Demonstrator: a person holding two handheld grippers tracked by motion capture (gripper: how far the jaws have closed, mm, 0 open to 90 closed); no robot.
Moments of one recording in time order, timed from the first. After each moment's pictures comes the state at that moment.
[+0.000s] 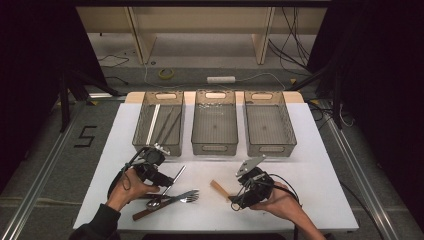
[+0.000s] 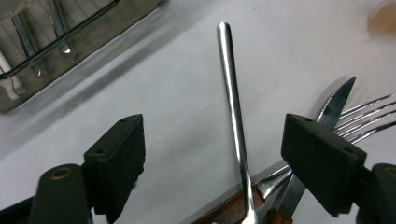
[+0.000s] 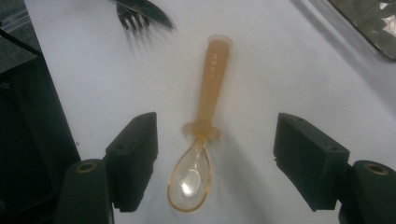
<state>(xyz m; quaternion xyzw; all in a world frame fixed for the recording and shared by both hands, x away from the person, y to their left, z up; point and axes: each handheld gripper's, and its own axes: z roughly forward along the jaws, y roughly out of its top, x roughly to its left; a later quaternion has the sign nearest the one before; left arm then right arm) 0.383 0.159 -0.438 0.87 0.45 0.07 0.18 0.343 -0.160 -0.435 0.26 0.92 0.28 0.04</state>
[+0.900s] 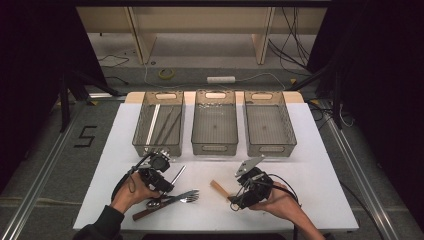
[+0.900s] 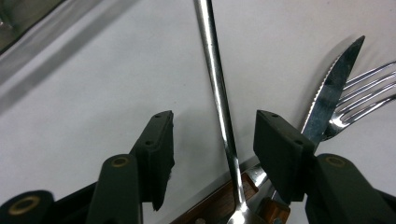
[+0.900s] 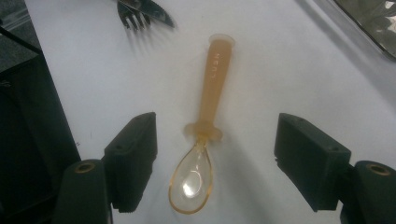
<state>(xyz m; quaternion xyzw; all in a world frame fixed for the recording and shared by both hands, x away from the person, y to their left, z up) 0.380 0.148 -0.456 0.89 0.43 0.04 0.15 0.344 -0.159 -0.436 0.25 0.93 0.28 0.04</state>
